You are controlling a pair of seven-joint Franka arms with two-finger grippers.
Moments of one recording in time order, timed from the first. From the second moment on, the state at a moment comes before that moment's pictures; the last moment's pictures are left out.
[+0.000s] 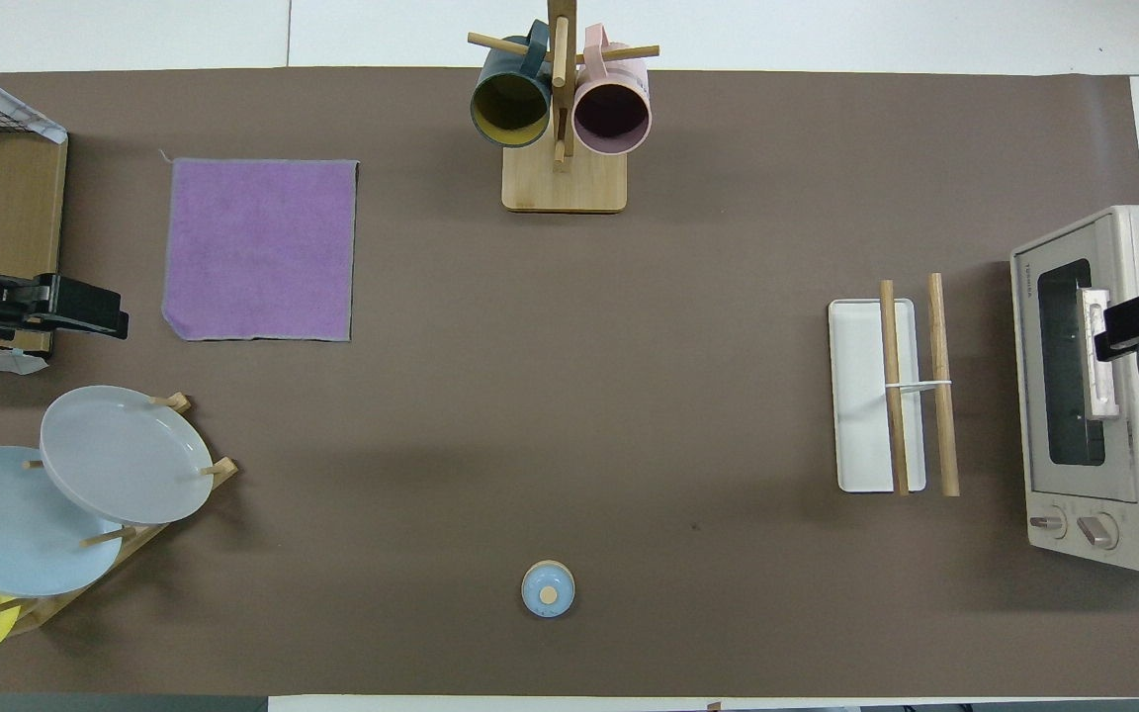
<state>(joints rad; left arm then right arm) -0.06 -0.05 -0.05 -1.65 -0.03 1.57 -0.02 0.02 -0.02 -0.11 -1.58 -0.04 1.41 -0.01</state>
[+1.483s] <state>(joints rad) 0.02 0.02 -0.04 -1.99 -0.03 2.05 -0.02 0.02 -0.02 -0.11 -1.58 -0.04 1.41 -0.01</state>
